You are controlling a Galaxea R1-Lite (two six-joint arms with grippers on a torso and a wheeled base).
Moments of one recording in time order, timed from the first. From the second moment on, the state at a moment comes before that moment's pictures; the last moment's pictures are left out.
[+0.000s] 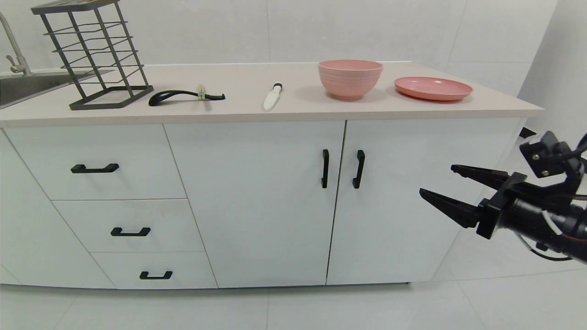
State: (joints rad) left arm 0.00 0.00 0.00 0.00 -0.03 0.00; right arm 0.23 1.49 -0.40 -0.94 0.39 -0.10
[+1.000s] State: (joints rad) left arm 0.00 0.00 -0.03 -0.17 -0.08 -0.01; right arm 0.36 1.76 -0.53 -0.98 0.37 -0.13
